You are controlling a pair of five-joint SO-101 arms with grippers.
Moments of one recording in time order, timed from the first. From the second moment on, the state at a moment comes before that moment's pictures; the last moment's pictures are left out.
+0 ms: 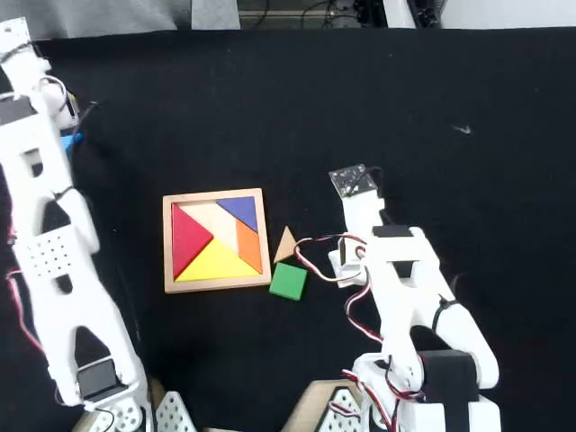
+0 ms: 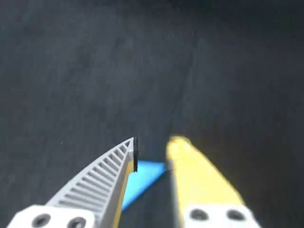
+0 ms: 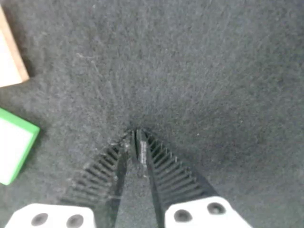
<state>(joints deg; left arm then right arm) -27.2 64.4 -70.5 63.1 -4.1 -2.0 -14.4 61.4 45.8 14.0</state>
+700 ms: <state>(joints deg) -27.4 87.1 -91.6 68.8 -4.2 -2.0 -14.4 61.4 45.8 14.0</state>
